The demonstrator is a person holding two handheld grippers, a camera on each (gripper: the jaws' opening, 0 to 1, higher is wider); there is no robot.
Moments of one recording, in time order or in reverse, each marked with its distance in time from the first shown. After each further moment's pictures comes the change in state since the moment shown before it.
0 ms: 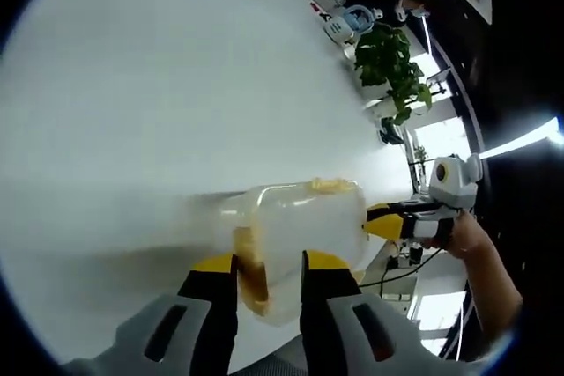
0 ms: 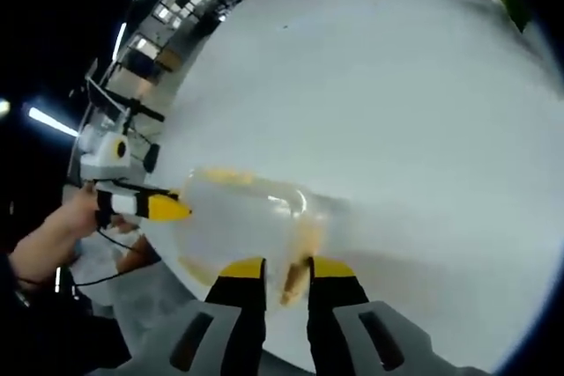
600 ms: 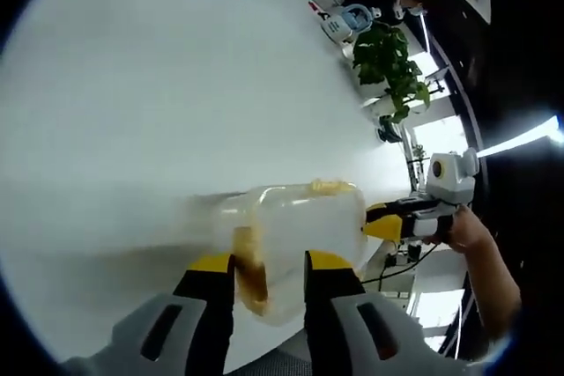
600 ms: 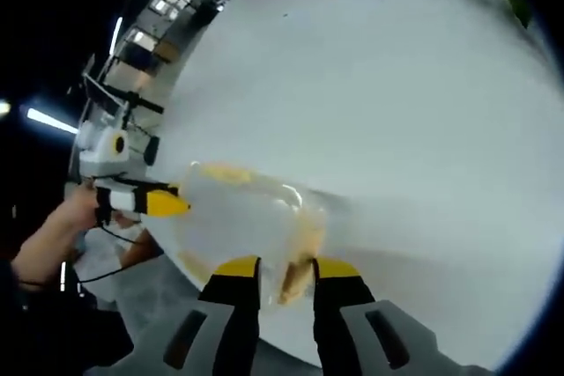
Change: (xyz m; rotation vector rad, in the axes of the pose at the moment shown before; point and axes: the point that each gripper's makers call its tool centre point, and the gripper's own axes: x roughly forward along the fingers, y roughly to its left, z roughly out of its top) left arm -0.003 0.001 -0.004 -0.025 0.037 -0.019; right arm 0.002 -0.001 -0.009 0.004 0.038 0.045
